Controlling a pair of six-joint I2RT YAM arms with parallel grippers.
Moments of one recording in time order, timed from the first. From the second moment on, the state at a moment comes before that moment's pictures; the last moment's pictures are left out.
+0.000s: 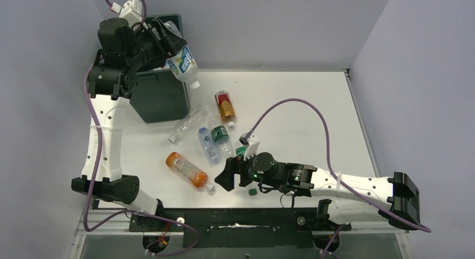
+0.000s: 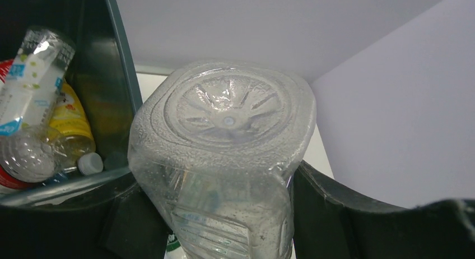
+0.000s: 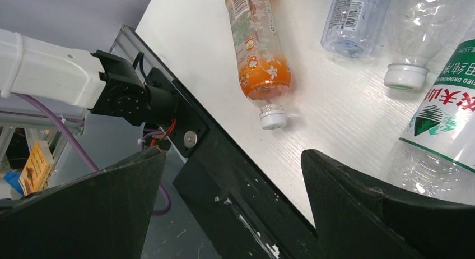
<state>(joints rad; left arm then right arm) -0.15 1.52 2.04 -0.74 0.27 -0.56 1.25 1.11 0.76 -0.09 0.14 0.75</state>
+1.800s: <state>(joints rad) 0.20 1.85 2.27 -0.78 0.20 -0.47 1.27 1.24 0.74 -0.11 0.12 0.82</state>
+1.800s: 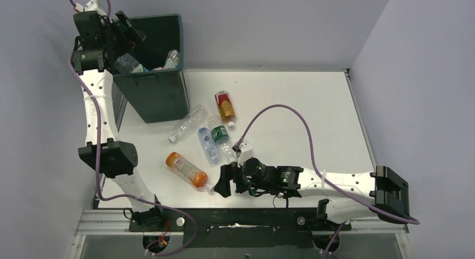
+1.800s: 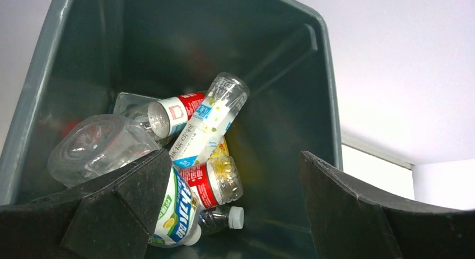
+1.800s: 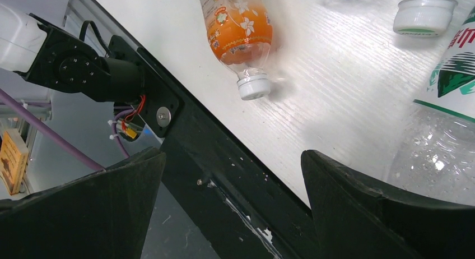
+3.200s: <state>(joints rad) -0.37 1.39 1.63 -0.74 0.09 -0.46 1.29 1.46 0.85 -0.68 0.41 1.11</state>
